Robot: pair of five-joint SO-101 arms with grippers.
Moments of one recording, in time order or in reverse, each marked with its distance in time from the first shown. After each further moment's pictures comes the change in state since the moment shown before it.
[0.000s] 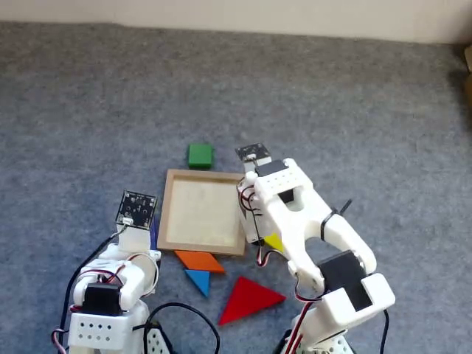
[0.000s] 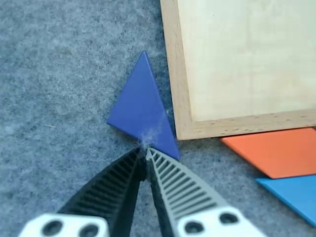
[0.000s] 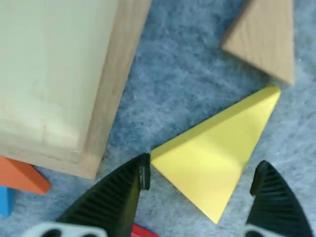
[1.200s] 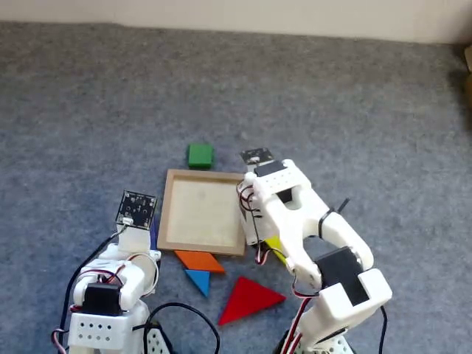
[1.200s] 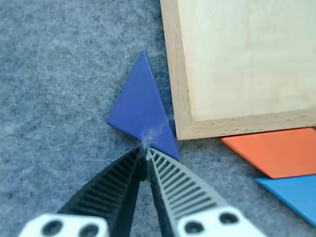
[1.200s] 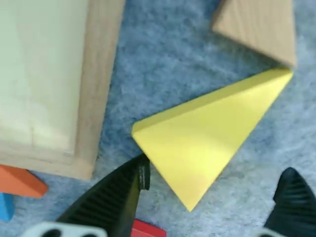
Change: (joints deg) left arm 0.0 0.0 0.0 0.0 0.0; right arm -0.8 1.8 -0.1 1.2 -4.0
